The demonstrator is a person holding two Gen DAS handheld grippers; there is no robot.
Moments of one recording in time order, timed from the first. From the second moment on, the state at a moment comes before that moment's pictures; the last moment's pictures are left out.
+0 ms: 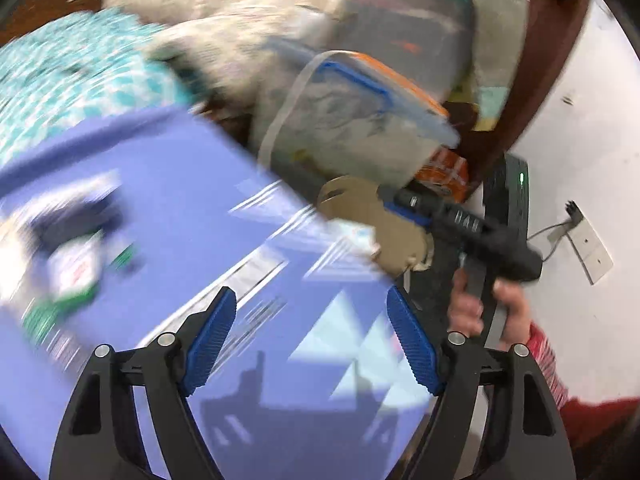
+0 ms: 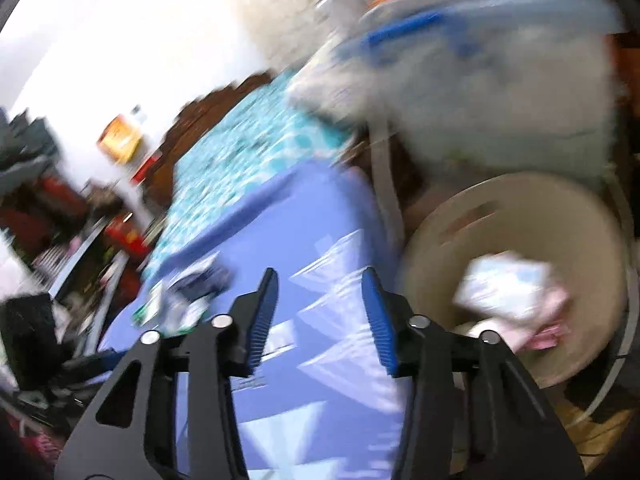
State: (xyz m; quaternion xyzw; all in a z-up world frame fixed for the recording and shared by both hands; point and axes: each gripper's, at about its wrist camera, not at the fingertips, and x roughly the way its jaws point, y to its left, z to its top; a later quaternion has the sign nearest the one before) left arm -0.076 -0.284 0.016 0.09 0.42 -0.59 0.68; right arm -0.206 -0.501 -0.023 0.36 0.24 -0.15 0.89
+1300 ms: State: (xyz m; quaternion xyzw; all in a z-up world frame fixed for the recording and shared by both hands) left arm 0.063 -0.170 -0.011 -0.03 0.50 -0.42 0.76; right arm -0.040 -0.381 -0.085 0.34 0.35 -0.08 0.87
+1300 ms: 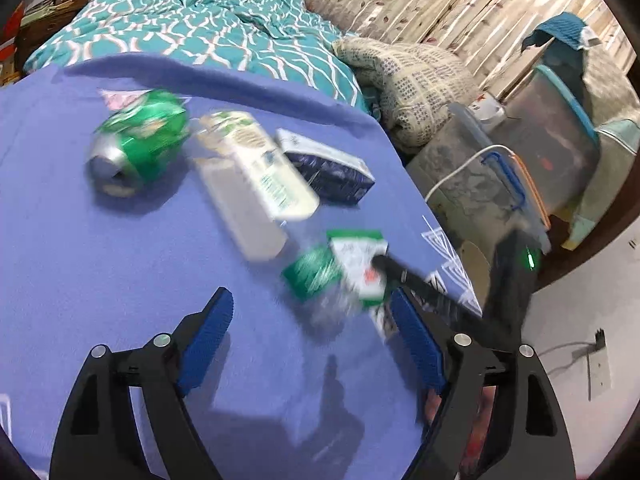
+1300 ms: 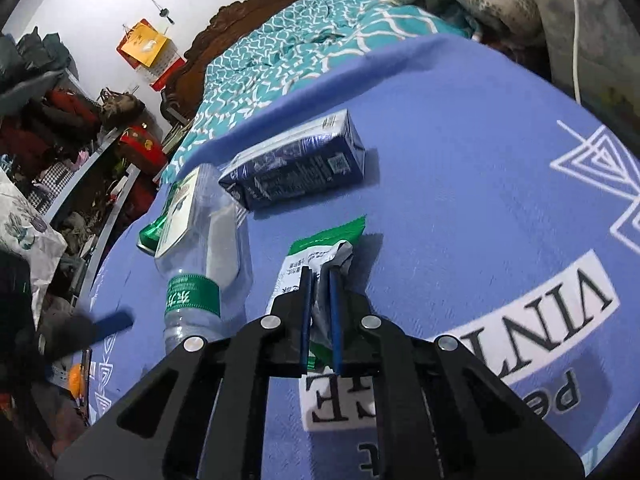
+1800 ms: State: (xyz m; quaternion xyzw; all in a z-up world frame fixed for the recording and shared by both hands) left arm 0.067 -0.191 -0.050 0.04 0.51 -0.35 0.79; right arm -0.086 -0.369 -0.082 0.37 0.32 -0.08 0.87
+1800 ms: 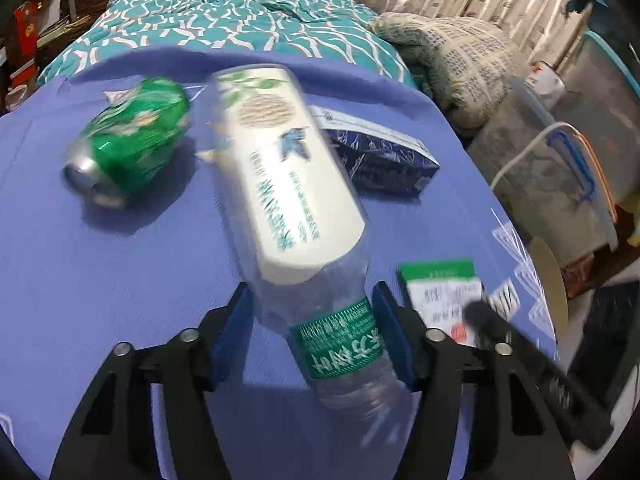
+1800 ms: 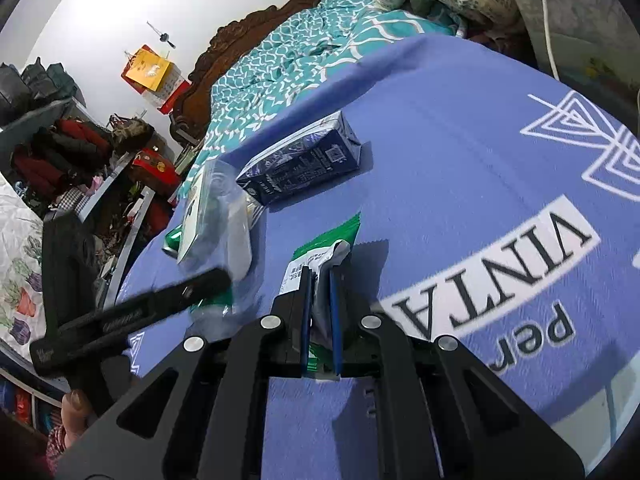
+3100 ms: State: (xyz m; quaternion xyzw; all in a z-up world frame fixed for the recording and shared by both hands) left arm 0.004 -0.083 -0.035 0.04 0.47 -0.38 0.79; right arm -0.095 -0.330 -0.085 0.38 0.33 -0.06 0.86
